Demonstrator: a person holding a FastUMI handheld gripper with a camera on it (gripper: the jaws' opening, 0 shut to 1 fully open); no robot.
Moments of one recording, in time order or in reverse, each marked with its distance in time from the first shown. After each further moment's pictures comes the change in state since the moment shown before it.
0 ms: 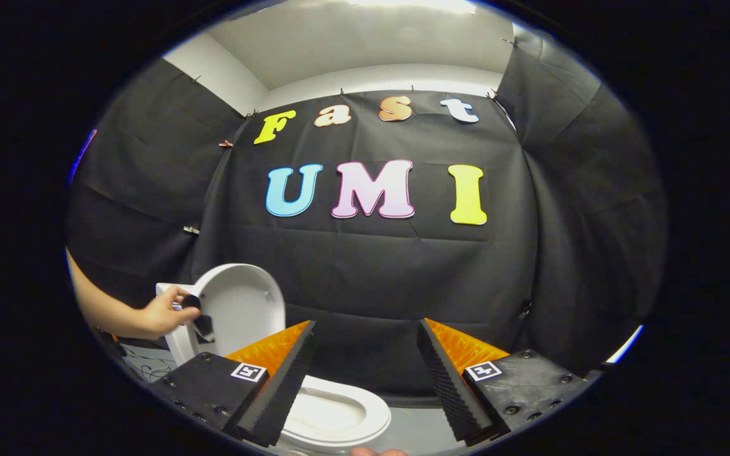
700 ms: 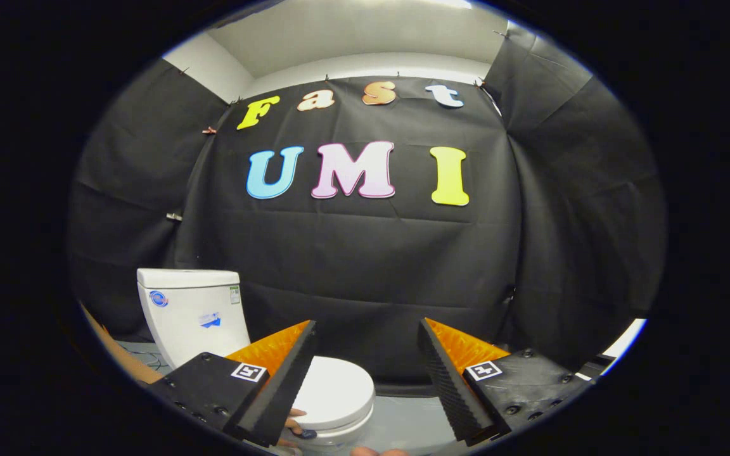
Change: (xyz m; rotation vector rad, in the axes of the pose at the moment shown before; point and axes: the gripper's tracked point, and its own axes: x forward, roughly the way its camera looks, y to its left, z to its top) arm 0.001 -0.029 -0.034 -0.042 0.063 -0.058
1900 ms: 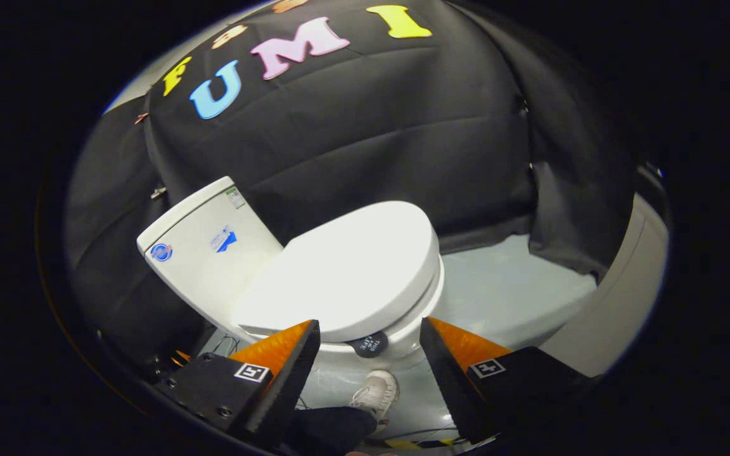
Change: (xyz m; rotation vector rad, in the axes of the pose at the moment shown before) arm -0.027 0.060 -0.259 0.496 0.700 0.018
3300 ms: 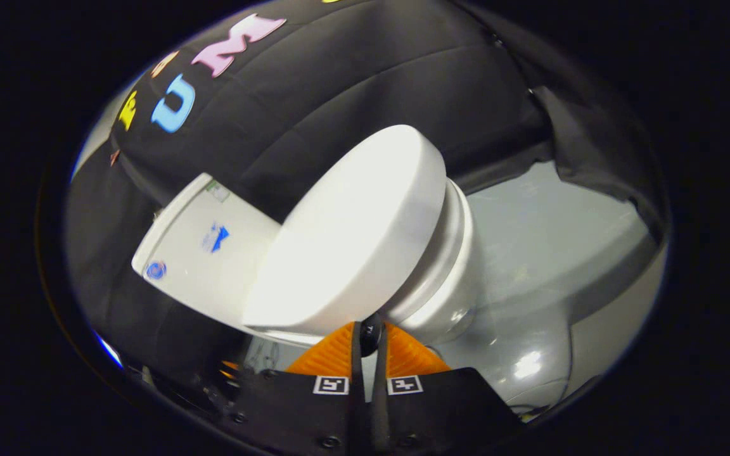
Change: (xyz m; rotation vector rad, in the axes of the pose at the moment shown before) arm 0.070 -0.005 -0.037 0.246 0.165 0.086
